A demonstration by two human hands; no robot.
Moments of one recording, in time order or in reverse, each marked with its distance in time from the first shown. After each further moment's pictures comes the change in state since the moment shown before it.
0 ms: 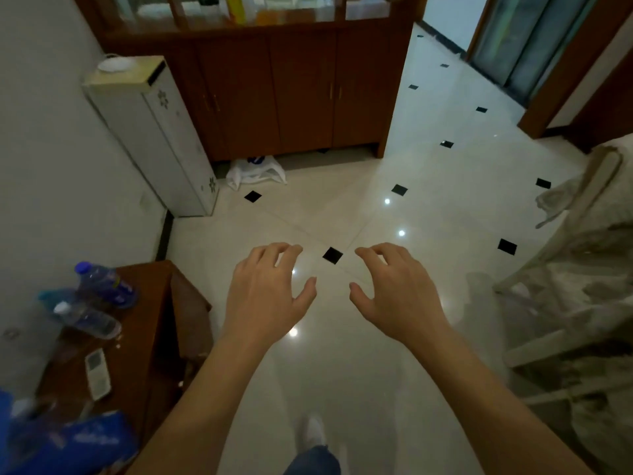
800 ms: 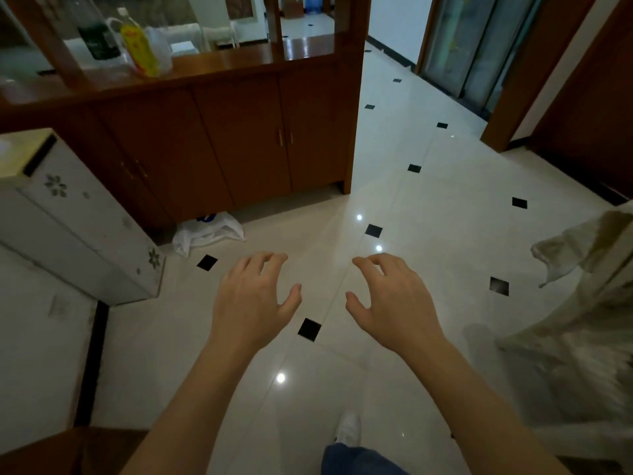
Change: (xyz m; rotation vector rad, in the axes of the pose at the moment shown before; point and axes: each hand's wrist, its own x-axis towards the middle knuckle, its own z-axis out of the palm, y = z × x) left_hand 0.434 -0.016 0.124 0.038 -0.030 0.120; right_hand 0.363 0.185 0.048 -0.012 0.086 0.175
